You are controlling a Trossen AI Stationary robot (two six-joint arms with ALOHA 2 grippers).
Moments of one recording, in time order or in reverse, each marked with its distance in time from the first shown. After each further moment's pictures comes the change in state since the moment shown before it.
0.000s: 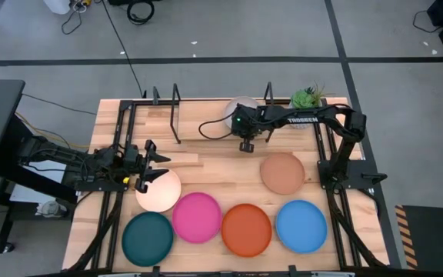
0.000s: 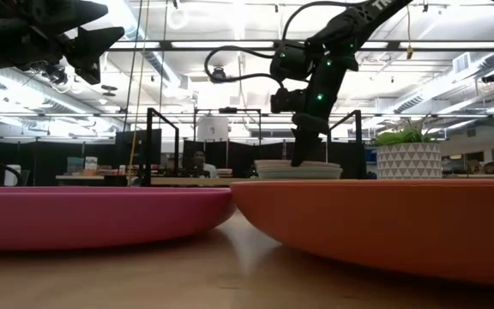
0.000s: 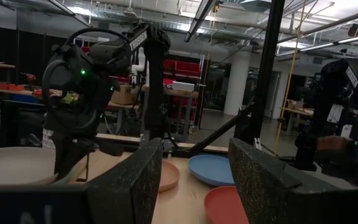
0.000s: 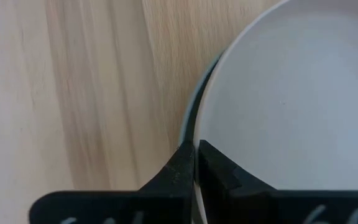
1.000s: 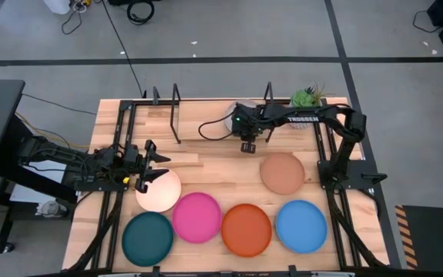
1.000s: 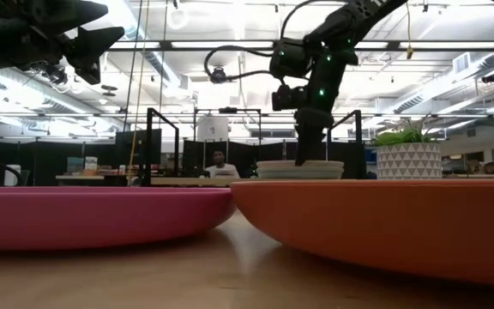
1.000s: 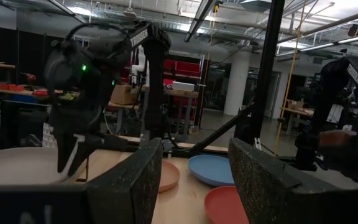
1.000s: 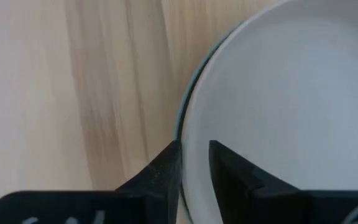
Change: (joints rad) left arm 0.000 0.000 0.000 0.000 0.000 0.000; right arm 0.009 -0.003 0.054 -0.102 -0.029 -0.016
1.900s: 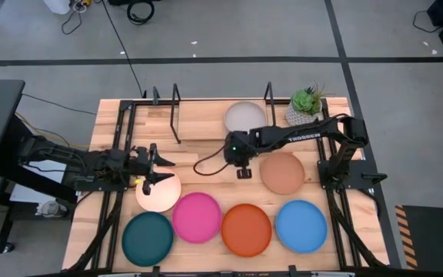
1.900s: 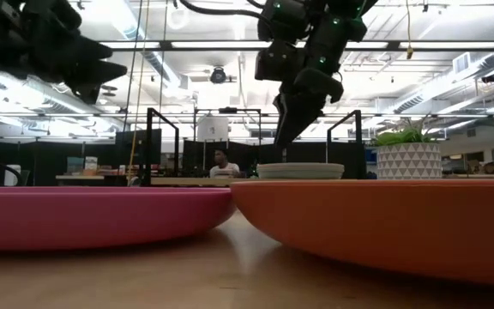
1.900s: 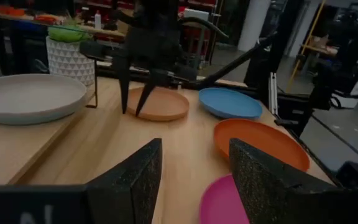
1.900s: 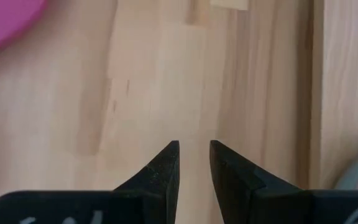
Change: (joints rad) left arm 0.000 0.014 0.116 -0.425 -0.009 -0.068; right arm 0.275 -0.005 -0.020 0.109 -0.041 0.056
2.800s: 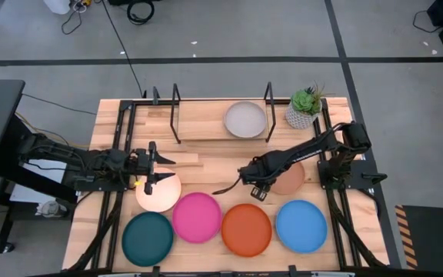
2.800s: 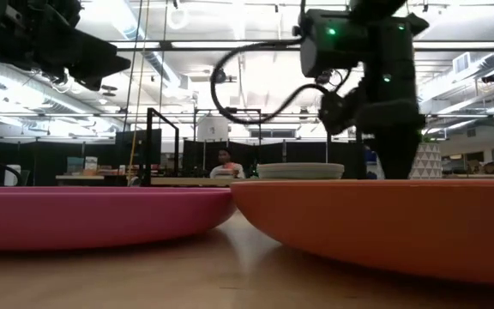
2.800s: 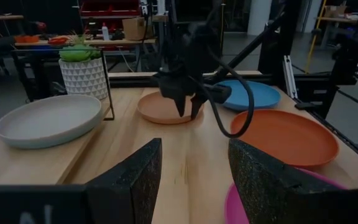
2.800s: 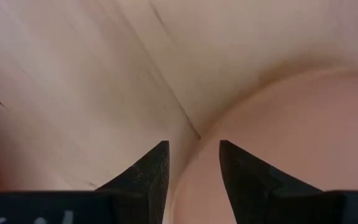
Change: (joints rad) left arm -0.027 0.026 0.031 -0.012 -0.065 0.175; right arm 0.207 0.008 -0.193 -0.302 -0.012 0.886
